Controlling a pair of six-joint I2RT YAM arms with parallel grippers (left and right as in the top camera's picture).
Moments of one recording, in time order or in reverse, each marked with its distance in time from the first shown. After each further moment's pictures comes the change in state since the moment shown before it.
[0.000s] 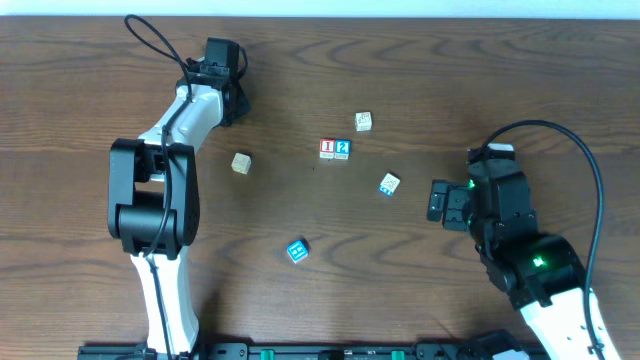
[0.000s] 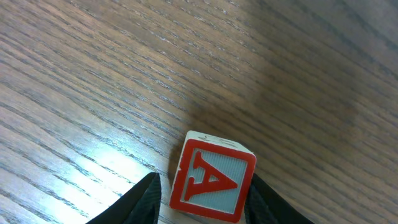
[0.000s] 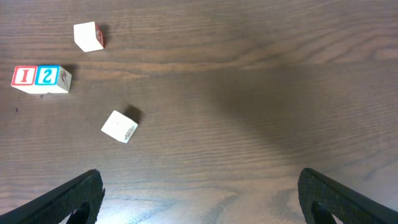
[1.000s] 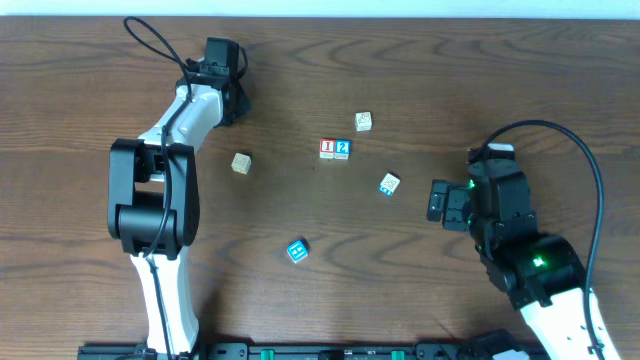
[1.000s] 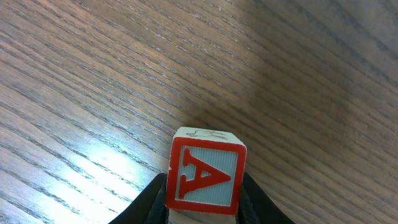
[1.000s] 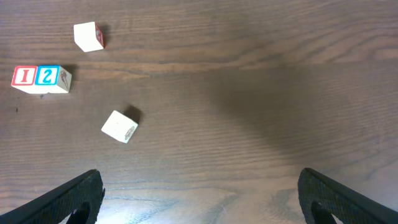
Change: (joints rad) left arm 0.000 0.000 0.001 -0.001 0.020 -0.024; right arm 0.000 0.000 0.000 0.000 0.000 0.000
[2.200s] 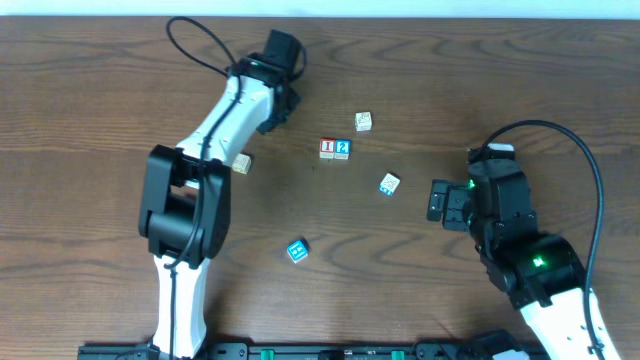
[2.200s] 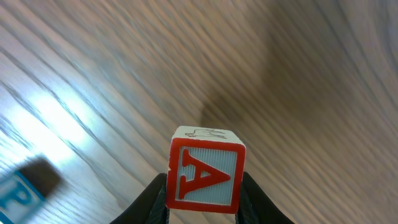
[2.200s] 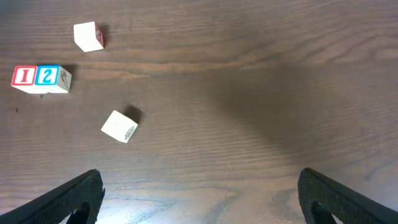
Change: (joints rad) left arm -0.233 0.000 0.179 -0.278 0.016 -0.488; right arm 0.000 0.000 0.000 0.000 0.000 0.000
